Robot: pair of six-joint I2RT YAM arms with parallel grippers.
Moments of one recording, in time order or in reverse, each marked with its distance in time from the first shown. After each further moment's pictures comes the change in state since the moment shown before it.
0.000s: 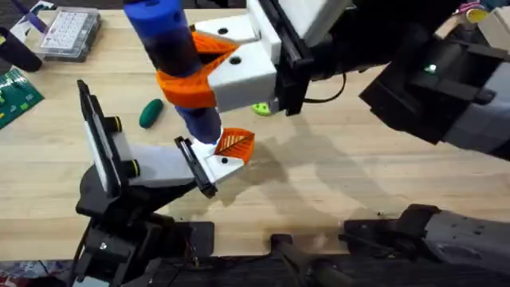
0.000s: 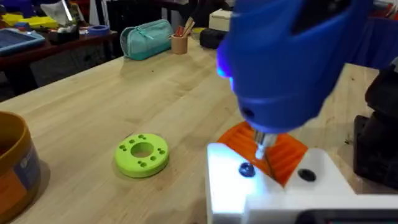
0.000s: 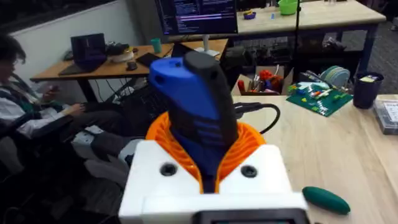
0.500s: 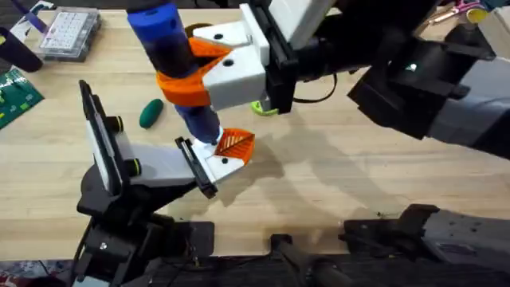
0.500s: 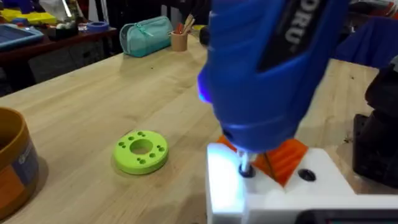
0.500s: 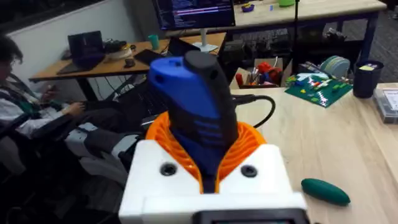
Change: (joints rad) left arm 0.000 0.000 0.000 -0.011 0.000 0.000; right arm -0.004 0.045 0.000 0.008 0.000 -0.003
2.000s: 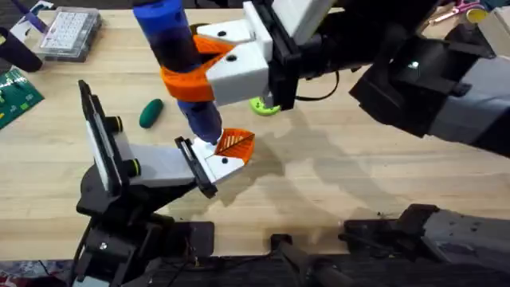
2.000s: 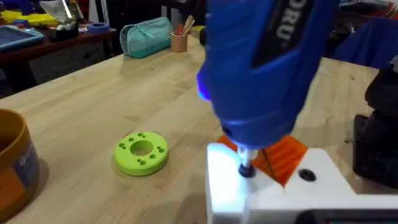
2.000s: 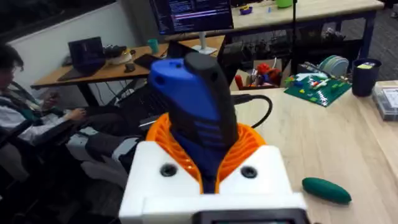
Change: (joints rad) left arm 0.000 0.000 0.000 0.004 0.000 0.000; right arm -0.016 0.000 0.000 0.002 -0.007 0.025
